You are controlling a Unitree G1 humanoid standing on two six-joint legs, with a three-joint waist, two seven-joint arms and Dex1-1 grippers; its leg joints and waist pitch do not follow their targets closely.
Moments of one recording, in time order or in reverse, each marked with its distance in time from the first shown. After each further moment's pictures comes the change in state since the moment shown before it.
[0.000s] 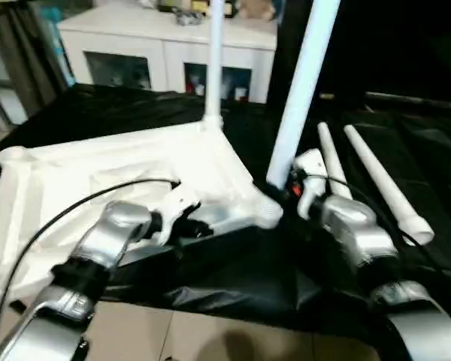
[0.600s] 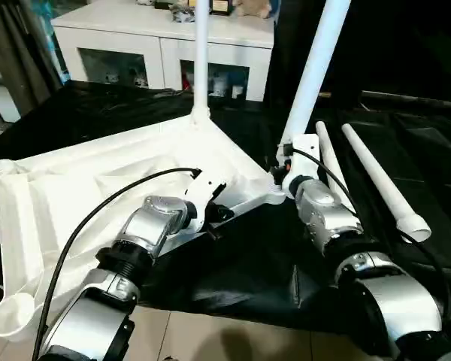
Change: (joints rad) left arm -0.091 -0.184 0.055 0.064 0.008 0.195 0.270; right arm -0.165 0.126 -0.108 0.242 -0.065 -0.059 -0.484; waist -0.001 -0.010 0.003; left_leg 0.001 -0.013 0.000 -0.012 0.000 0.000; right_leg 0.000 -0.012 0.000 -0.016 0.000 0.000
